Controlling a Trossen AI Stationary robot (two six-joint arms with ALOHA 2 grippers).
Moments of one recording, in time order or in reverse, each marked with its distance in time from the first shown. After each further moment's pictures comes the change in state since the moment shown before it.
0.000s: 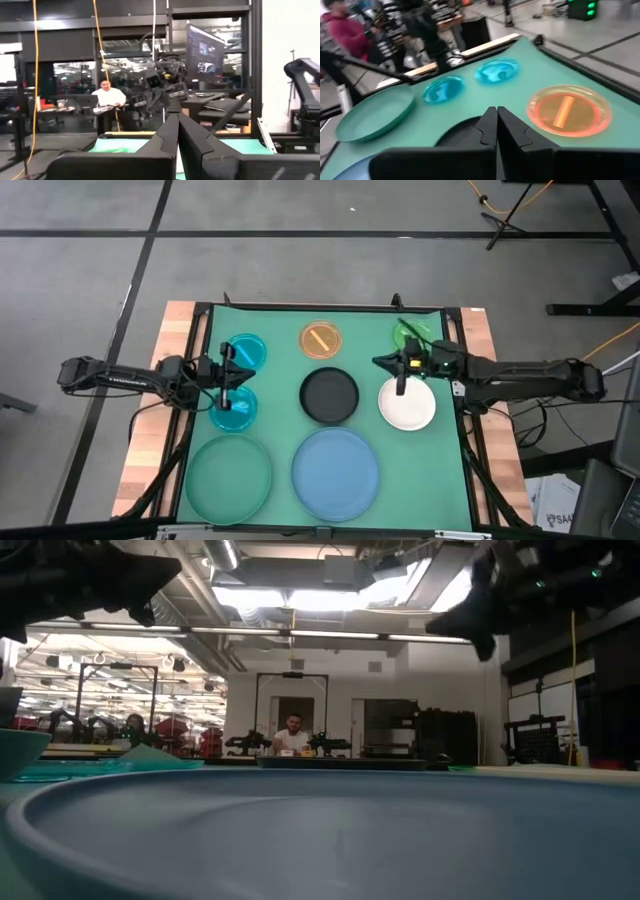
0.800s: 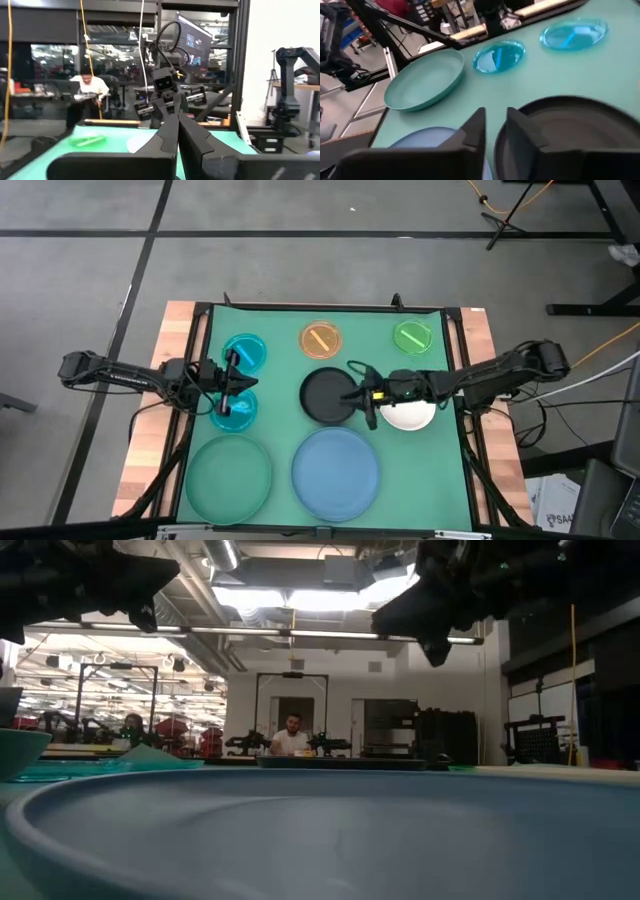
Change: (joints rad) left arm -0.066 0.046 0.002 -0.005 0.006 -0.076; right arm 0.286 0.493 0.189 0.193 0.054 0.110
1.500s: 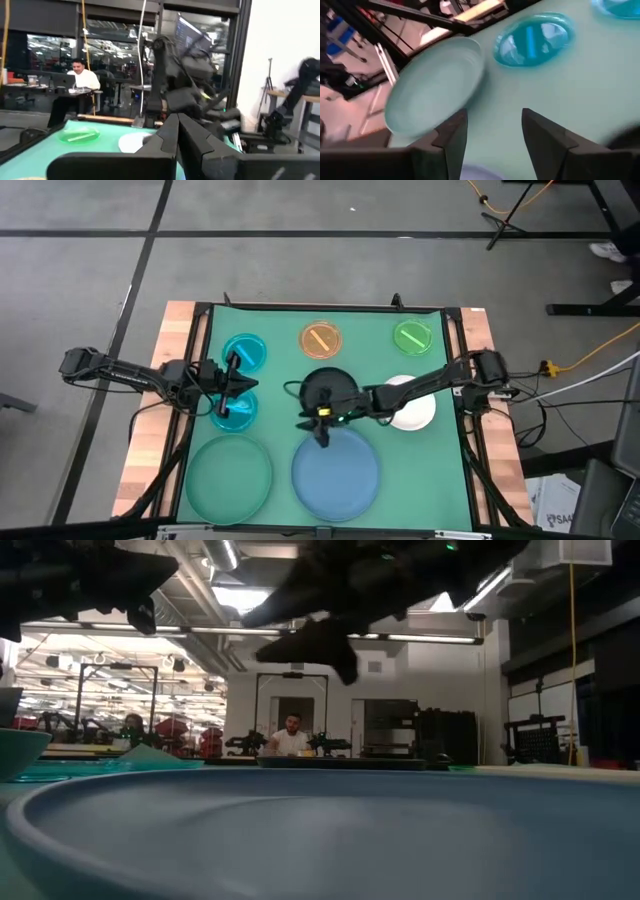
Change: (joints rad) left arm -0.041 0.011 0.003 0.016 -0.045 -0.056; right arm 0.070 0.515 0.529 -0.123 -0.015 0.166
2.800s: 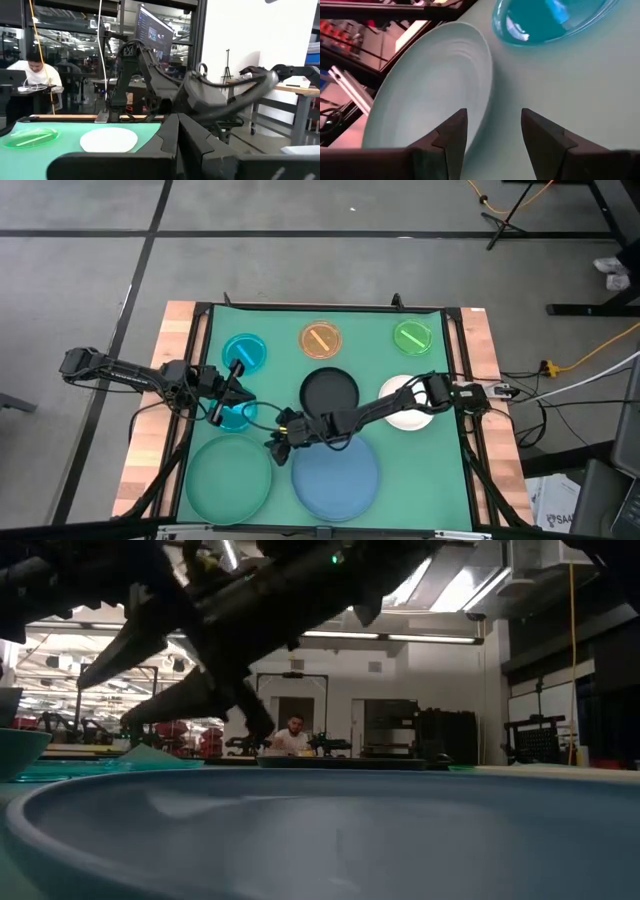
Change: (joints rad) left arm -0.003 -0.007 0.000 -0.034 0.202 -0.019; right arm 0.075 0.443 0.522 -0.181 0.106 0.297
